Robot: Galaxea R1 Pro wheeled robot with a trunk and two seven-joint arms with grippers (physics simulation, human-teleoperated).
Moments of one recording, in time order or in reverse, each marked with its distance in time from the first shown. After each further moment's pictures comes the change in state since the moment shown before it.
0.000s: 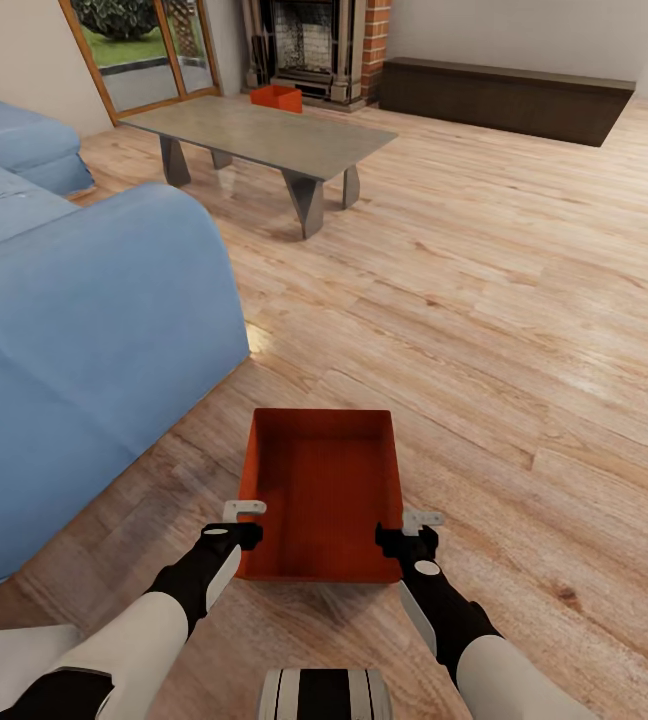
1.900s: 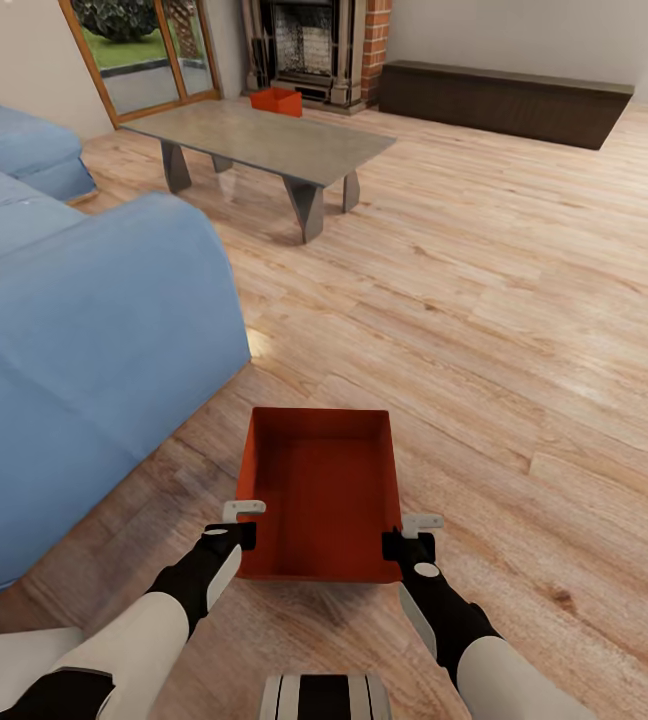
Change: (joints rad) left arm 0.000 -0.003 0.004 0.002 0.021 -0.006 0.011; right arm 0.000 -0.001 0.007 0.012 -0.001 0.007 0.001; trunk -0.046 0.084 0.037
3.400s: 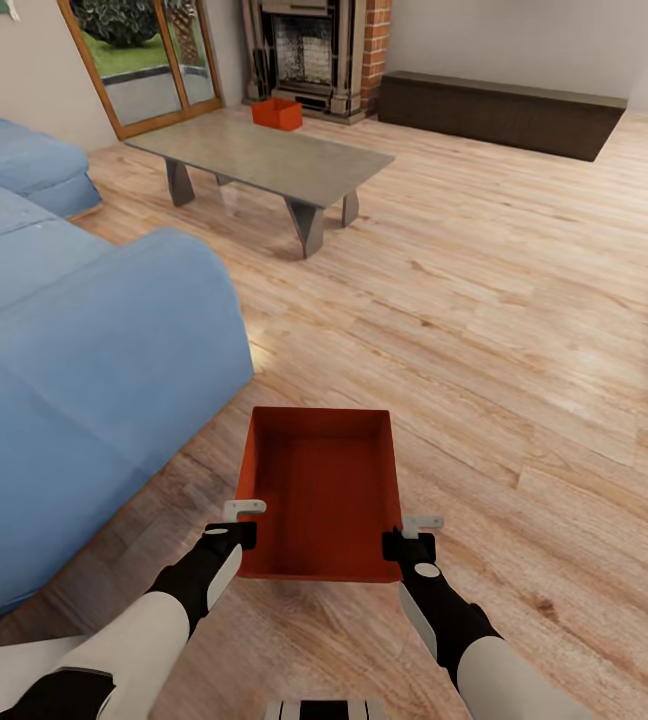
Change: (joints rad) left arm 0.000 -0.001 0.002 -0.003 -0.006 0.001 0.000; right arm 0.000 -0.001 0.003 0.001 -0.008 -0.006 -0.003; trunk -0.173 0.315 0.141
